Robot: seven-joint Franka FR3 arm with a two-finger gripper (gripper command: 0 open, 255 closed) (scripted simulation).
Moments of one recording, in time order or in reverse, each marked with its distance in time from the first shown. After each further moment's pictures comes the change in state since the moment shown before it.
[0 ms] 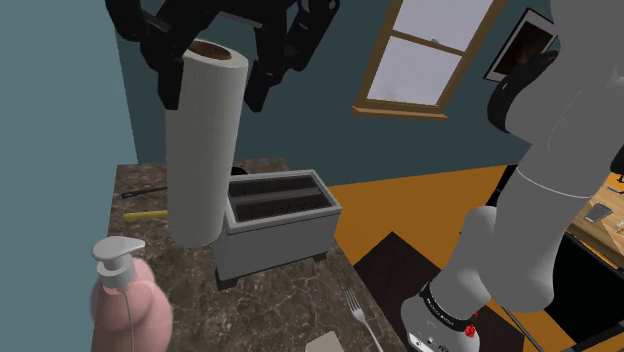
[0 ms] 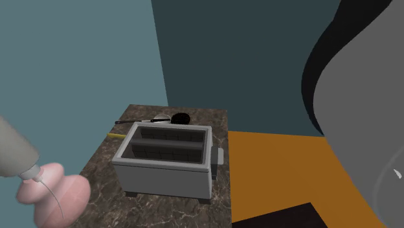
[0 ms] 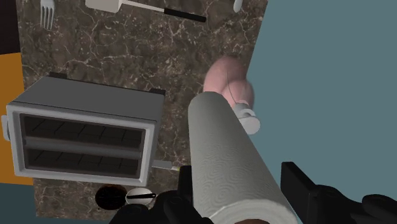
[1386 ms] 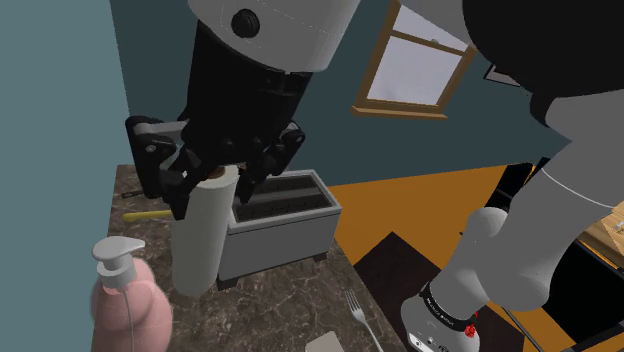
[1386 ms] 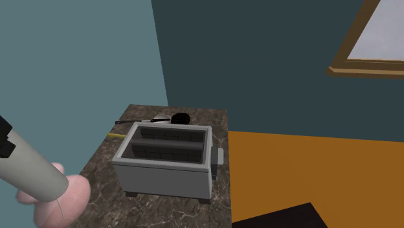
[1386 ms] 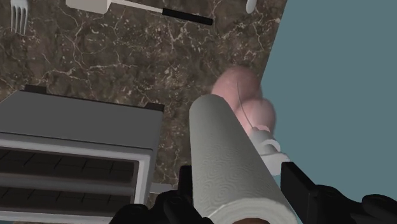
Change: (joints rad) arm -0.097 -0.198 -0.042 -0.502 0.152 0.361 -0.029
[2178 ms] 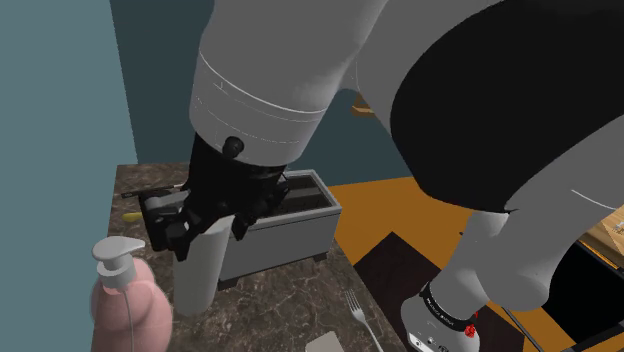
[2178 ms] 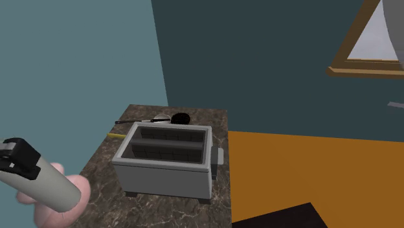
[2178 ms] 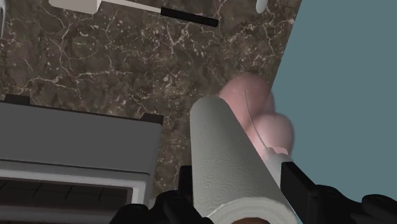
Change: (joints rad) arm -0.004 -0.025 -0.006 -0.188 0.011 0.169 0.012
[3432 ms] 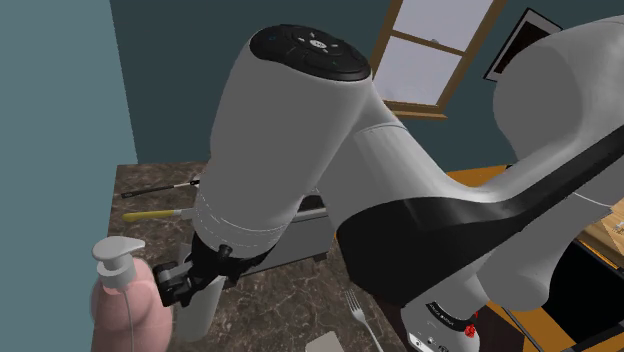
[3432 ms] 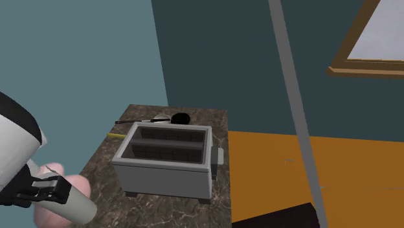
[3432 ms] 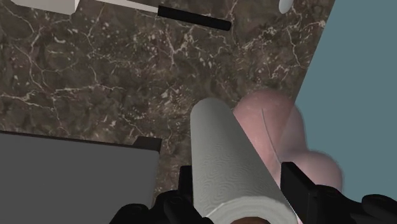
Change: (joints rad) arm 0.002 0.042 0.005 -0.218 -0.051 0.244 0.062
